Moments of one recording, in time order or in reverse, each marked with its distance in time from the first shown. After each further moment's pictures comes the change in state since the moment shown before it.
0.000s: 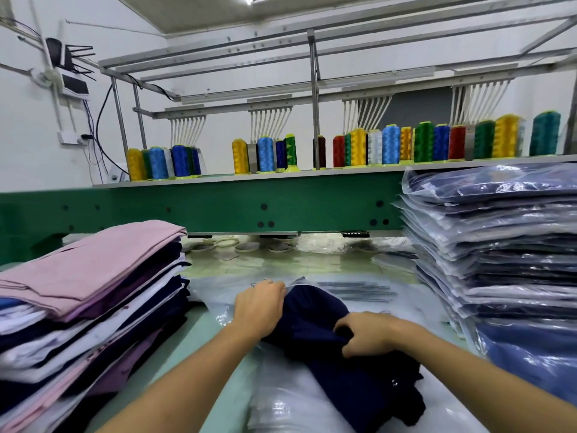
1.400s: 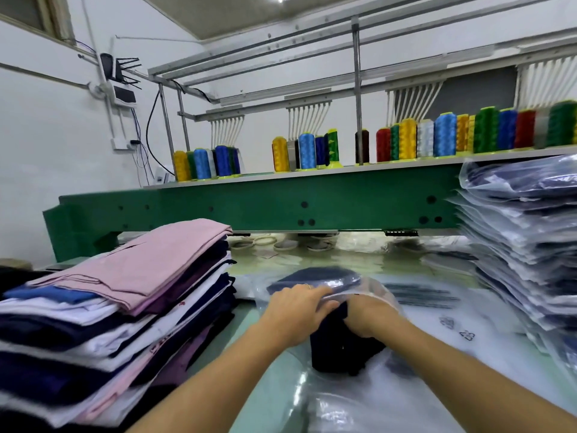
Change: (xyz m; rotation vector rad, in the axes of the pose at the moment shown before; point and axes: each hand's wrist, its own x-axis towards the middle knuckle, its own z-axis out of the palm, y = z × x) left_hand -0.026 -0.029 -0.038 -0.003 -0.071 0.222; right_hand 0.102 -0.070 0.006 -0.054 0.264 0.199
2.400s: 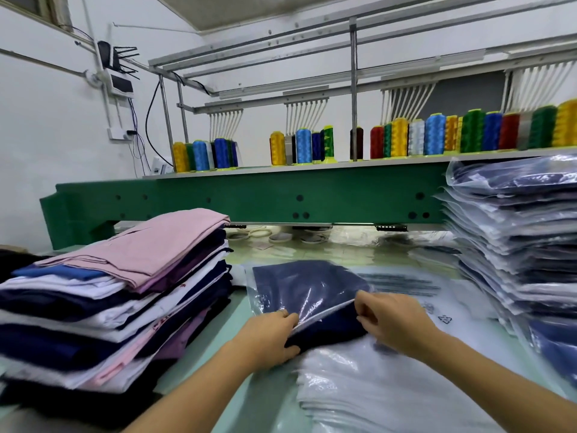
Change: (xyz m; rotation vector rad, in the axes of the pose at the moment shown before) left_hand -0.062 -0.020 0.033 0.089 -0.265 0.010; right_hand -0.088 0.063 0.006 -0.035 0.543 -0.493
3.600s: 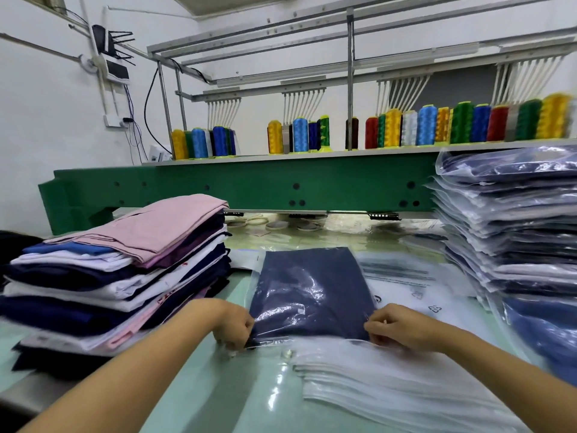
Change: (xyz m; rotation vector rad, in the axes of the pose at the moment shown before) left_hand -0.039 -0.035 -0.036 -0.133 -0.636 -0.224; right_hand -0.049 0.016 -0.002 0.636 -0.582 0.208
